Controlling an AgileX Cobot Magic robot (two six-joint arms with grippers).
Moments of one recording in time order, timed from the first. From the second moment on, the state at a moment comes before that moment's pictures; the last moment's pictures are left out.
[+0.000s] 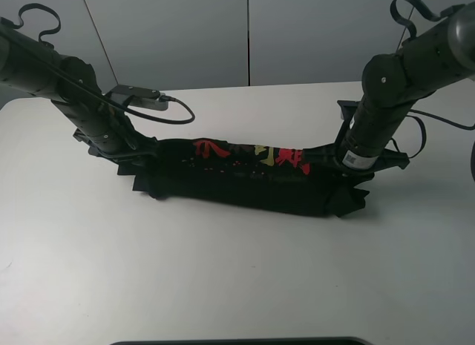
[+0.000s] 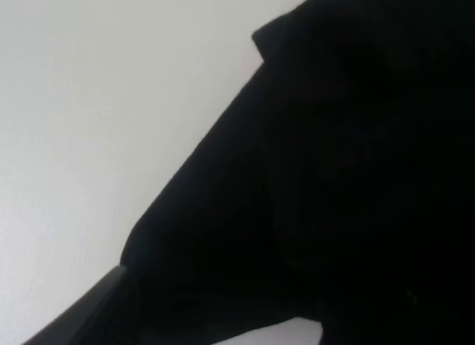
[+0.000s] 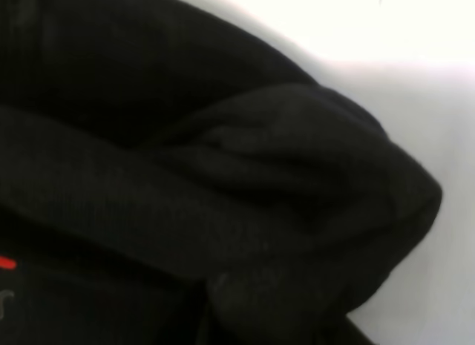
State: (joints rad) left arm -0.45 2.01 -1.09 0.03 0.43 -0.05; right arm 0.36 1.97 -0.95 -0.01 0.59 0.43
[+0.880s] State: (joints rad) left arm -0.45 1.82 -1.17 0.01 0.59 0.02; right arm 0.36 1.94 -0.95 -0.10 0.65 0.42
